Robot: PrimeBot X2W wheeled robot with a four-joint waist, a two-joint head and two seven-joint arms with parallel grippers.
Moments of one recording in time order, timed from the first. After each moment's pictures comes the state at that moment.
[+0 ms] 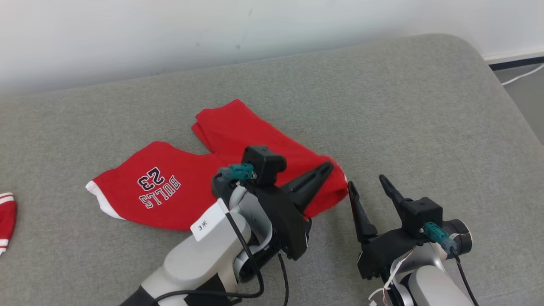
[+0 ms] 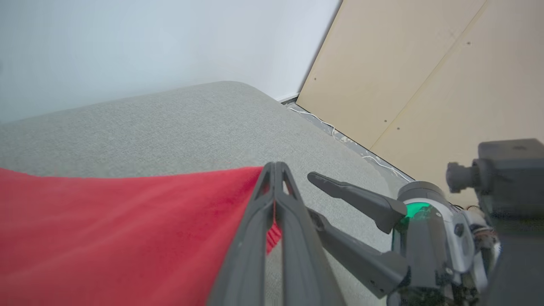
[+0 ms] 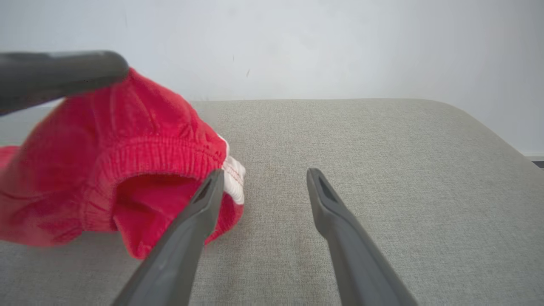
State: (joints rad) left arm -0.81 0.05 -1.04 0.54 -0.82 -0.12 -0.08; right arm -0.24 -0.06 0.28 0.26 0.24 -0.12 -0.09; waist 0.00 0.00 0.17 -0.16
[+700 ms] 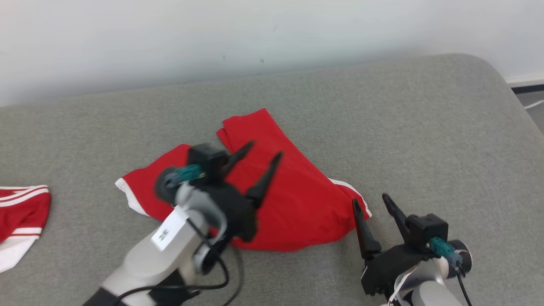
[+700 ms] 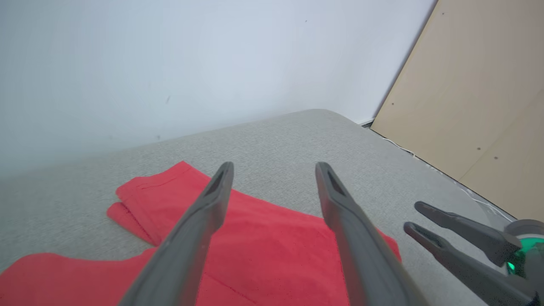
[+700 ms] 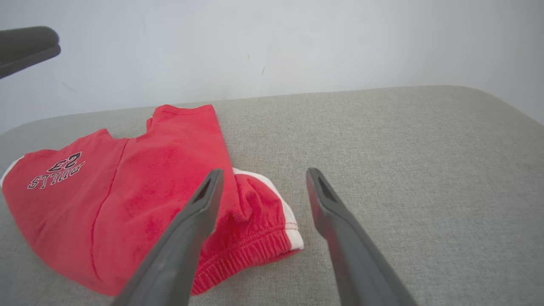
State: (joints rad) left arm -0.81 0.13 -1.03 0.63 -0.81 -0.04 -0.21; right arm -0.19 -0.06 0.27 0.30 0.31 -0.11 -0.13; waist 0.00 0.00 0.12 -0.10
